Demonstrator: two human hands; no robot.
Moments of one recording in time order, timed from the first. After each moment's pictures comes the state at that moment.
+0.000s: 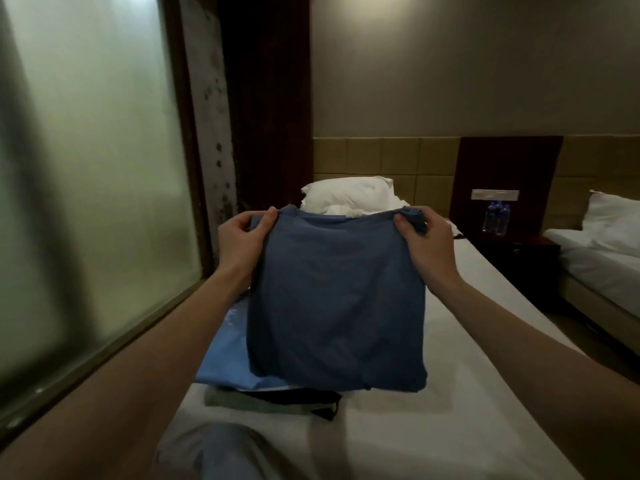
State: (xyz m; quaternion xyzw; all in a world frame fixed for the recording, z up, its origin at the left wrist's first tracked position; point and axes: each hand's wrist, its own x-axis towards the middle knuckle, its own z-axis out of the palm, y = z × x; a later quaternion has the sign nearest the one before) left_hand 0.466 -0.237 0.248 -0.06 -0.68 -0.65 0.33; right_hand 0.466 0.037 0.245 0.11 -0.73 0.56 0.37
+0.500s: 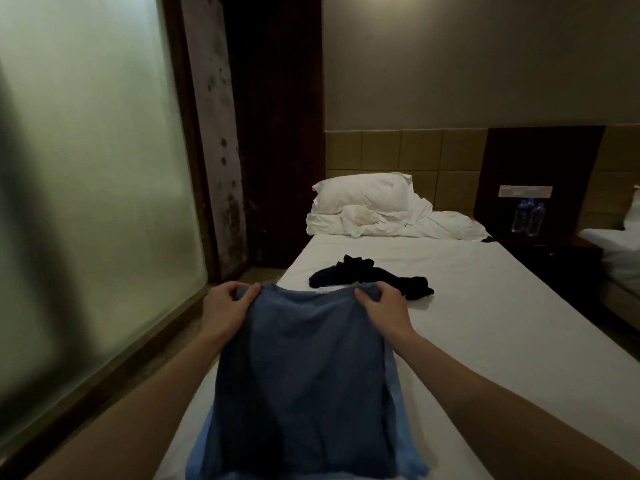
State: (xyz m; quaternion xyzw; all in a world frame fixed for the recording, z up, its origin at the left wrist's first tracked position) left_hand 0.300 -0.361 0.153 0.04 -0.83 -0.49 0.26; right_hand 0.280 -0.080 0.140 0.02 -0.80 0.58 0.16
